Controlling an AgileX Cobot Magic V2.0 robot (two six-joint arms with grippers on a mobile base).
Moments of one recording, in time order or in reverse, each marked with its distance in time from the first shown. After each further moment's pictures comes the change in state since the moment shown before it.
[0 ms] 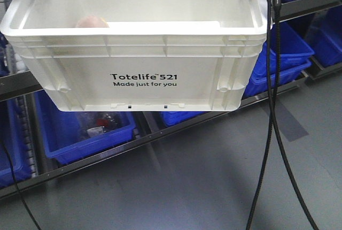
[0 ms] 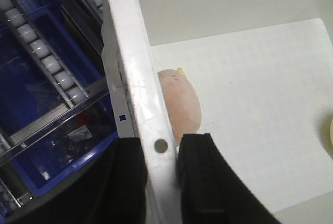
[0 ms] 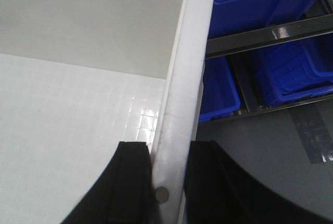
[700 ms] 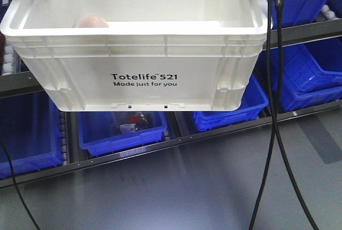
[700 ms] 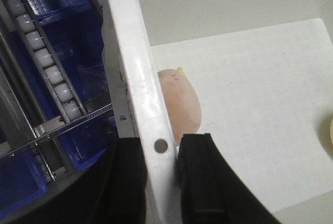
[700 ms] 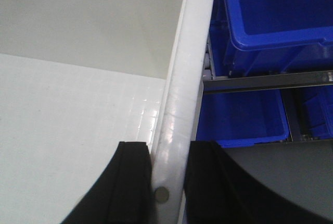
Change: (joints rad) left arm 0.000 0.000 0.000 0.000 0.001 0.000; right arm 0.000 0.000 0.000 0.000 0.000 0.000
